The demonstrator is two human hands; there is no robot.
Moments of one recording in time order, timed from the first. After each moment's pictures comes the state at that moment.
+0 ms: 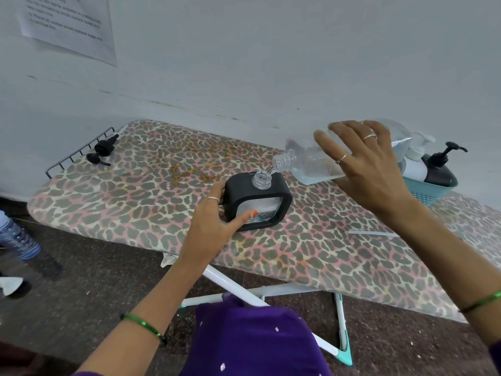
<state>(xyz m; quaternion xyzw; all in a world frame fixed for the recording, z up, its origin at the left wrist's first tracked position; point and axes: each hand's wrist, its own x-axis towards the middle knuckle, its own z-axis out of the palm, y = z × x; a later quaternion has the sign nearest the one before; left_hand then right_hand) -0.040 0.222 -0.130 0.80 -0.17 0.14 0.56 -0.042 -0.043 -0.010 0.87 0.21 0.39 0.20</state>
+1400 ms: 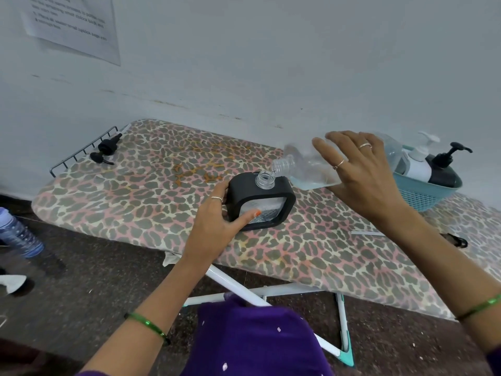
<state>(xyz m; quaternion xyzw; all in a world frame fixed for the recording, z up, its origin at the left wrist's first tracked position) -0.039 0.223 -0.133 0.80 -0.16 0.14 0.56 -0.039 -0.039 -0.027 0.89 0.21 0.38 0.16</state>
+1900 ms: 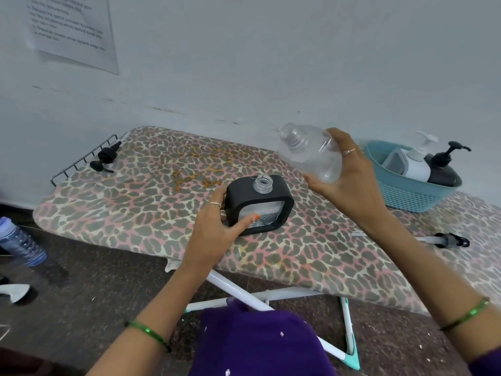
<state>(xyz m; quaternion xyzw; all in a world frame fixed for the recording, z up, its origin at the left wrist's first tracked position) -0.041 0.223 -0.133 0.80 -0.16 0.12 0.56 -0.052 -0.012 -0.026 0.91 0.11 0.31 -0.25</state>
